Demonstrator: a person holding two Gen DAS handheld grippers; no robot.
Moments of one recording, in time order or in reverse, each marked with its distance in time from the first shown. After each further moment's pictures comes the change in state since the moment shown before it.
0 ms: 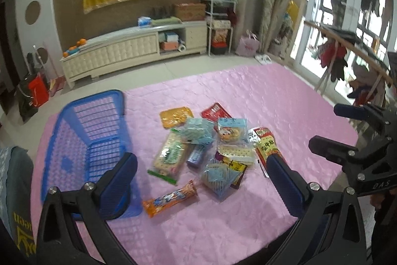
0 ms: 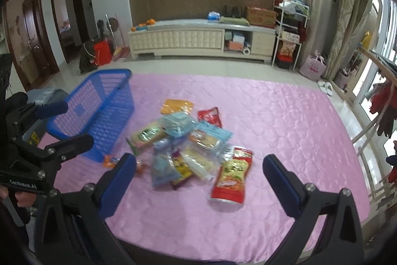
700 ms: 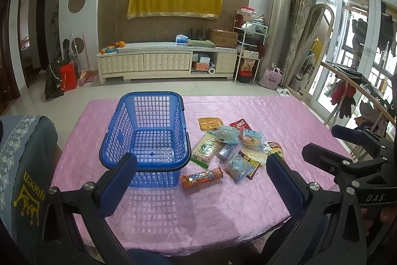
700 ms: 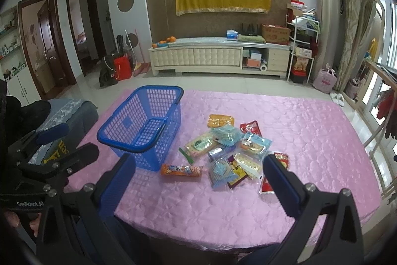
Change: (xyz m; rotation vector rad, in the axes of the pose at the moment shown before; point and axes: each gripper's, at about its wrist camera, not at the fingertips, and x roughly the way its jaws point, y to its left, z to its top) left arm -0.137 0.047 -0.053 -0.186 -0.164 0.107; right arm -0.075 0.107 -0.005 0.004 -0.119 0.077
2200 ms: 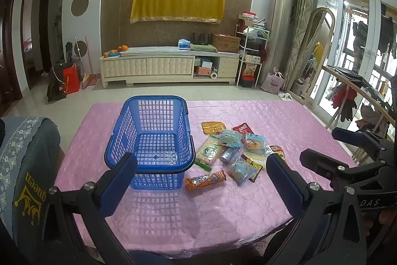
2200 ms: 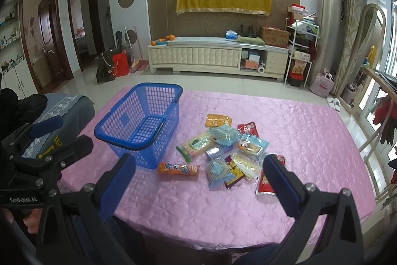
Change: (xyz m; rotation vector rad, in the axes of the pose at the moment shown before) left arm -0.006 0.004 -0.007 -0.008 -0.031 0.014; right arm 0.000 0.014 -0.001 -0.034 0.006 -0.030
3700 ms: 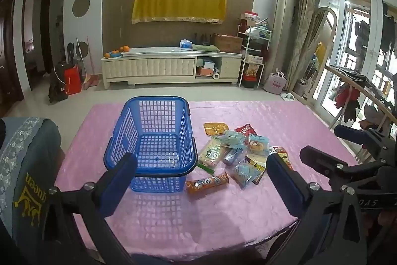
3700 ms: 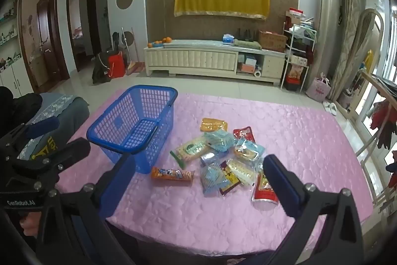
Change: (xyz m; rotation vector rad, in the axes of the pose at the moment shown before) left arm 0.004 0.000 0.004 0.002 -0.005 0.016; right arm 0.009 -0.004 0.004 -0.021 -0.017 -0.030
